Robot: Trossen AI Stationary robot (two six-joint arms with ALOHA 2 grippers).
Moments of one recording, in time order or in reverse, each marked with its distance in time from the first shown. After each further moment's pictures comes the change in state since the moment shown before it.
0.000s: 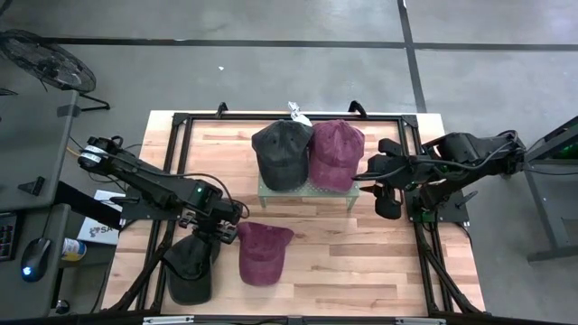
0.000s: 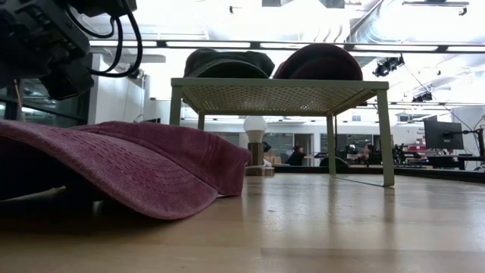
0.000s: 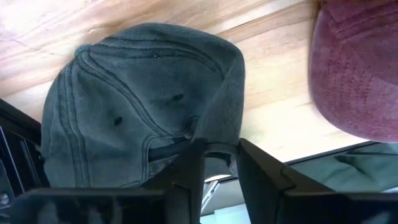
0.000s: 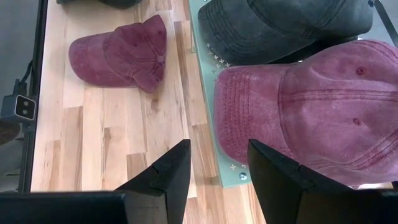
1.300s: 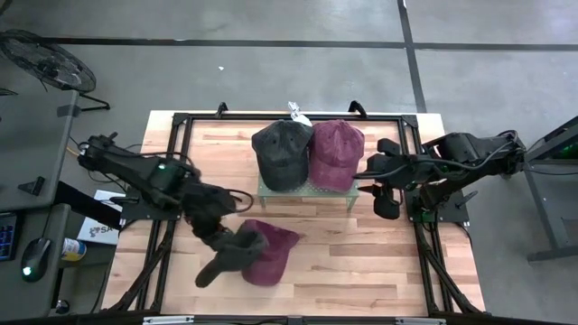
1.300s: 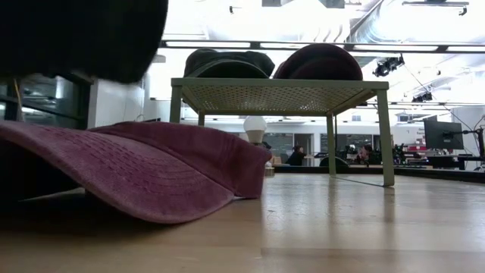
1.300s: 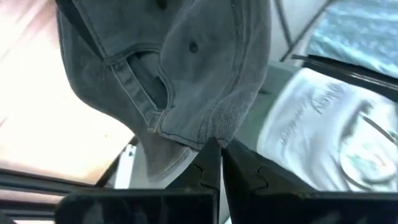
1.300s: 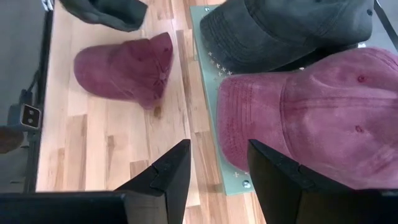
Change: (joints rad) left arm -0.087 -0.013 0.669 -0.233 -0.074 0.218; right arm 0.000 0.000 0.000 0.031 0.002 0.005
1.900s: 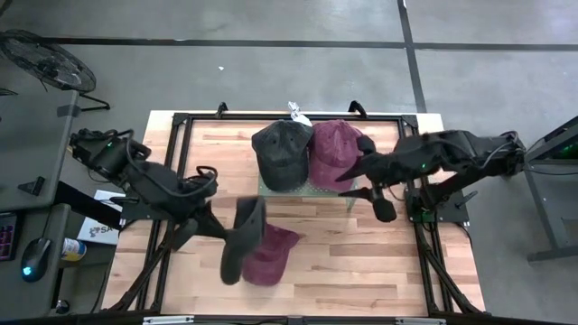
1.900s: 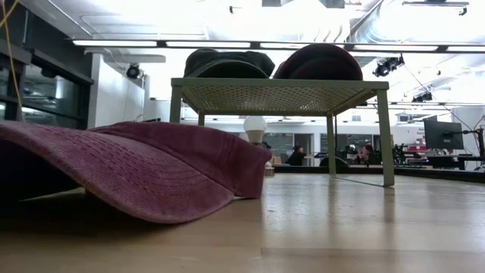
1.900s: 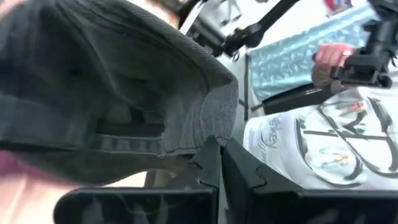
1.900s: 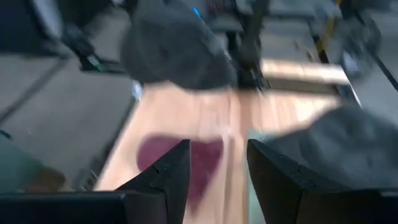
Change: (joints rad) left arm -0.136 0.000 0.395 0.022 -0.417 0.364; right arm -0.050 0.000 0.000 0.457 -0.199 -0.305
